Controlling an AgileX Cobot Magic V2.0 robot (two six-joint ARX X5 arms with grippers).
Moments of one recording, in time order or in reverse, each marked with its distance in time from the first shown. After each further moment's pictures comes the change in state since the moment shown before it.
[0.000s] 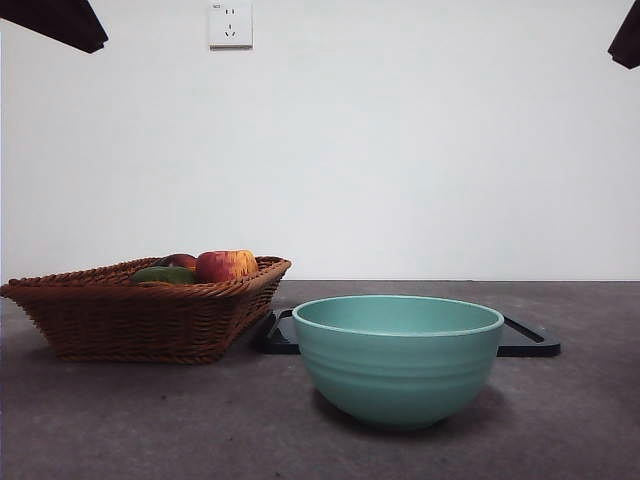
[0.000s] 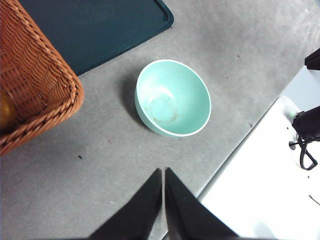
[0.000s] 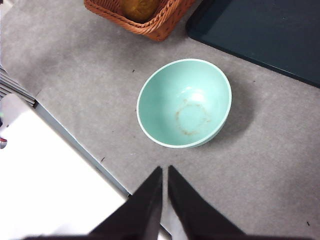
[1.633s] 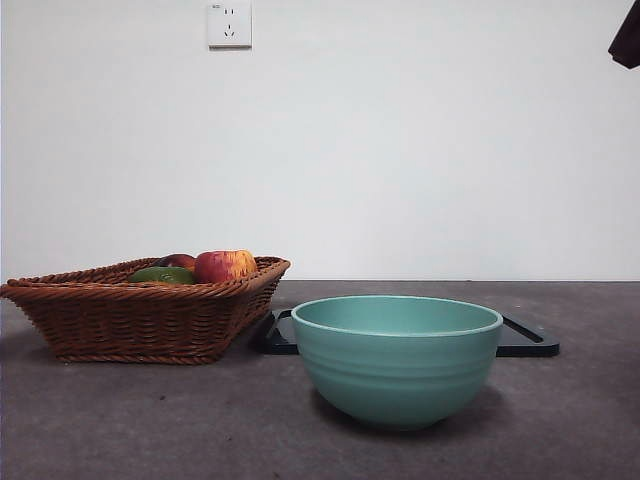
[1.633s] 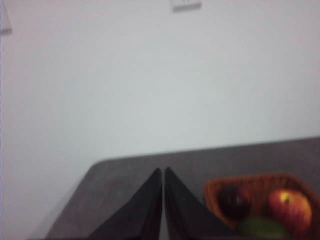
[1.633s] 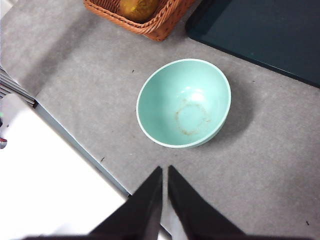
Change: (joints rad) left arm 0.513 -0.694 -0.590 0.858 -0.443 0.105; right arm 0.000 0.000 0.000 0.000 0.000 0.000
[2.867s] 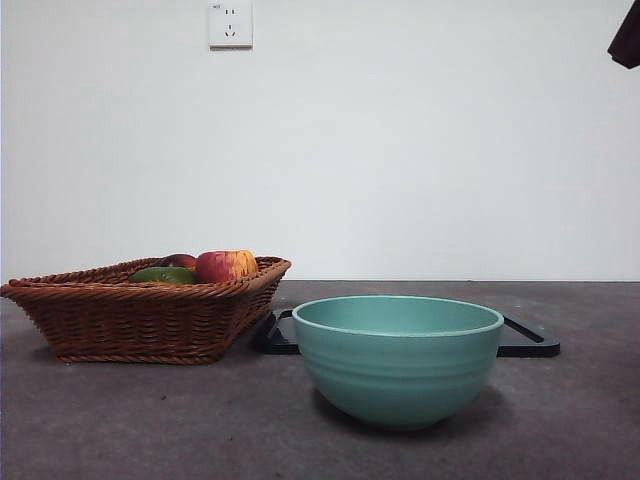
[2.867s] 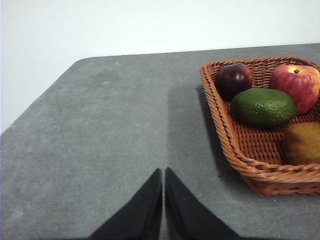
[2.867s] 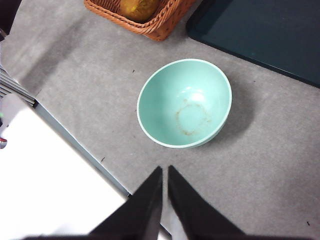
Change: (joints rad) left arm 0.011 -0.253 -0.360 -0.160 0.000 -0.026; right arm 0.000 0.000 0.000 0.000 0.000 0.000
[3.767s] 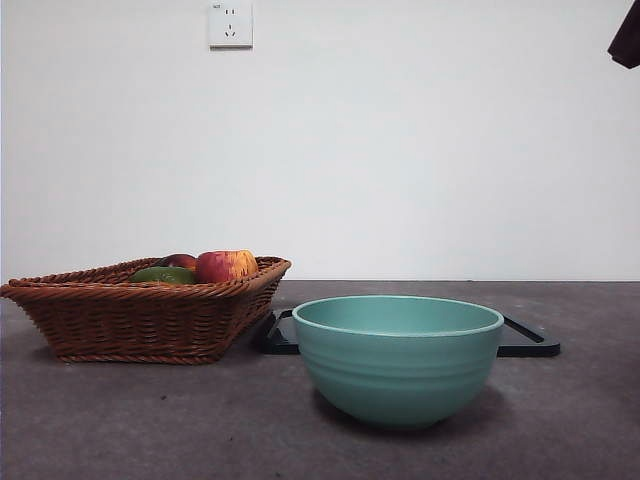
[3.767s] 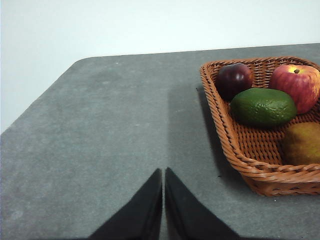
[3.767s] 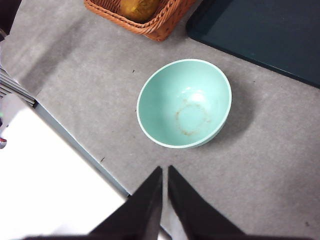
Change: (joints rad) left arm 0.000 0.000 0.000 0.000 0.000 0.000; right arm -0.001 -0.005 0.000 0.000 0.003 -0.008
